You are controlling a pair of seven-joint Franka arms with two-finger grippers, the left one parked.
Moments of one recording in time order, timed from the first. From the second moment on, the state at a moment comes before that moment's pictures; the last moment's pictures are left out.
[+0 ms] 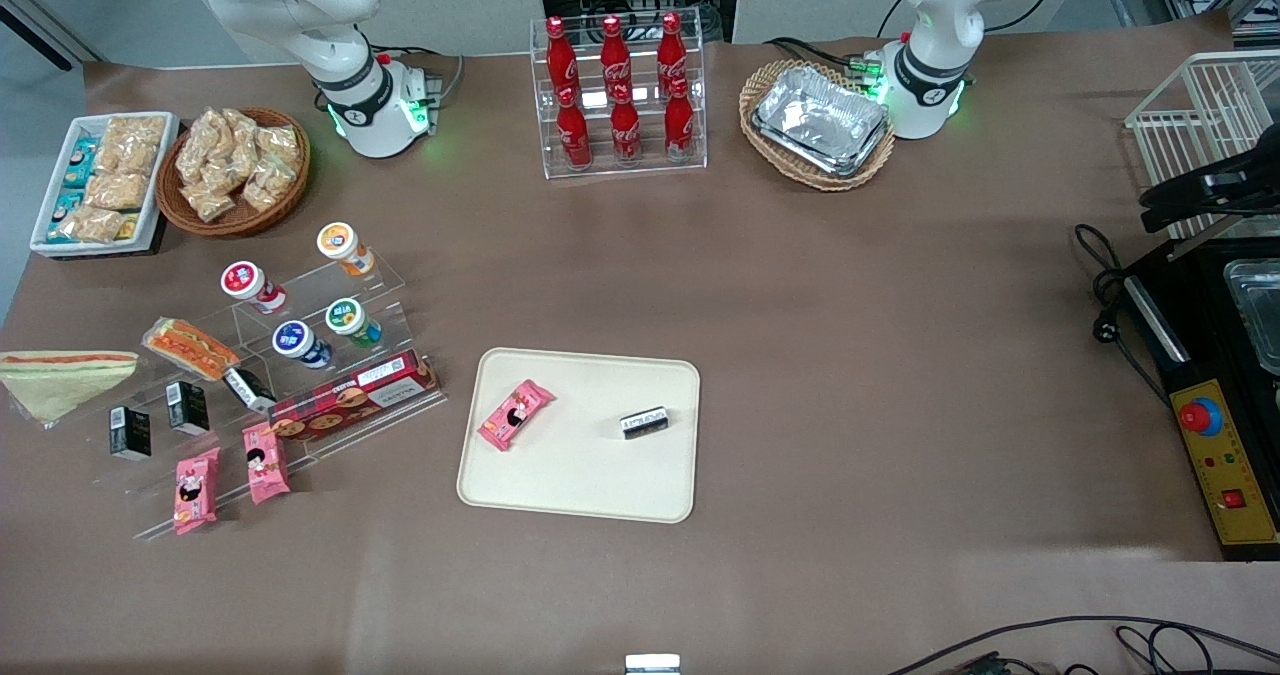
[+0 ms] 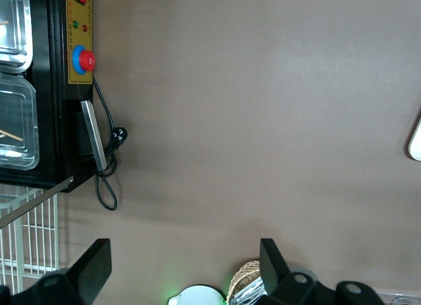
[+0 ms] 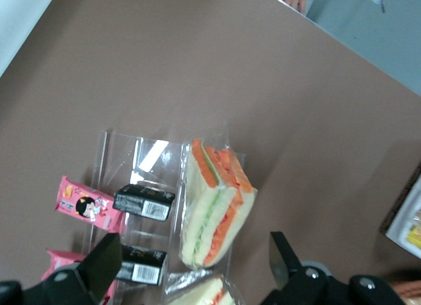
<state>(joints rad) 0.07 0.27 -0.66 -1.70 0.14 2.04 0.40</state>
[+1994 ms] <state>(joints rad) 0.03 0.38 -0.66 -1.78 0.37 2.19 0.13</state>
